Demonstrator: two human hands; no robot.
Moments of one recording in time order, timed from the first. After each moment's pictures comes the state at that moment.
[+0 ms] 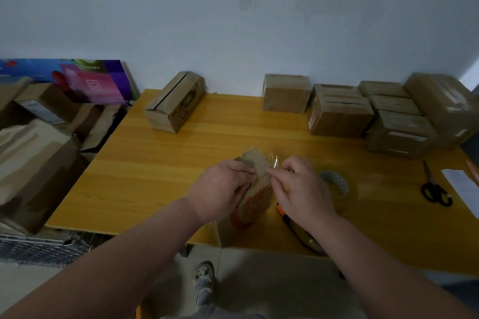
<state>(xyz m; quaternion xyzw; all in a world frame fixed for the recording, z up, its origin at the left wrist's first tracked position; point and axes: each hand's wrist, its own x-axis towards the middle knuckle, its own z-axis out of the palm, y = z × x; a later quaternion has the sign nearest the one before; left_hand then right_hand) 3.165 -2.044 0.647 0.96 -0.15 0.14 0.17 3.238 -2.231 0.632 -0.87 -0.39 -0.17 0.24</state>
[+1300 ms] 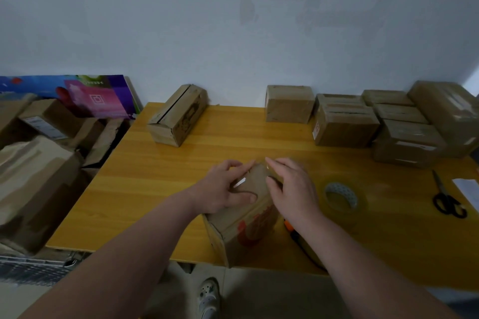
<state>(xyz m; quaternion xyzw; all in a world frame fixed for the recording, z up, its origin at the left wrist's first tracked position) 3.197 -2.006 0.650 0.94 0.00 -0.13 0.32 3.250 -2.188 0.642 -0.91 -0.27 -0.02 0.31</state>
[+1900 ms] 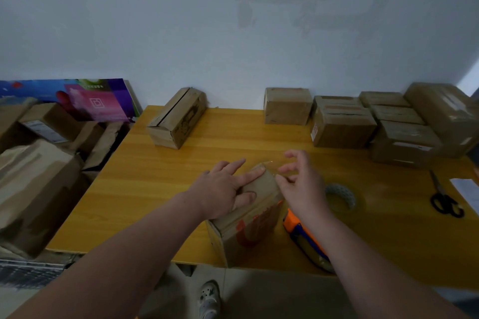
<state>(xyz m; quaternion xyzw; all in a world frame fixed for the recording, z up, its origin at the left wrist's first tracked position) 3.193 -2.021 0.663 0.99 -0.04 -0.14 0.07 3.256 -2.199 0.646 -0.87 -0.16 0.01 0.46</state>
